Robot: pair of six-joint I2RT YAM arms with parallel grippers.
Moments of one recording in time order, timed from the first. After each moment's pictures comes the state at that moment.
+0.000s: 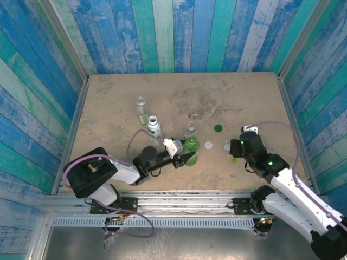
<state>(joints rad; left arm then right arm) -0.92 1.52 0.26 1.25 0.18 -0.01 0.52 0.76 0.52 -0.58 0.34 0.47</state>
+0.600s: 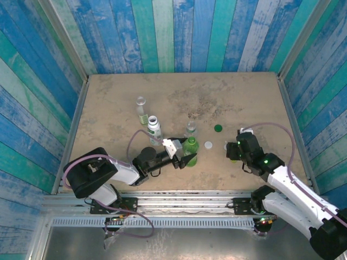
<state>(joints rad) -0.92 1.52 0.26 1.28 0.18 -0.02 0.51 0.80 0.49 -0.54 0.26 0.49</state>
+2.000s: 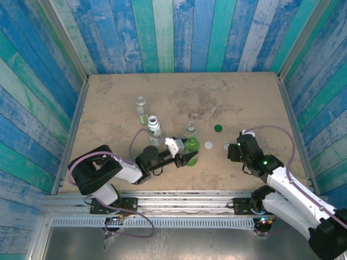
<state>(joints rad) -0.92 1.57 0.29 1.31 0.20 -0.02 0.49 0.80 0.44 -0.53 0.26 0.55</state>
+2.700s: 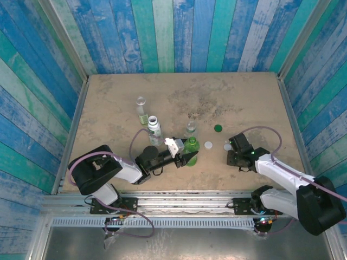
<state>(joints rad) -0.92 1.57 0.29 1.31 0.20 -0.02 0.45 1.11 0.44 -0.50 0.16 0.56</state>
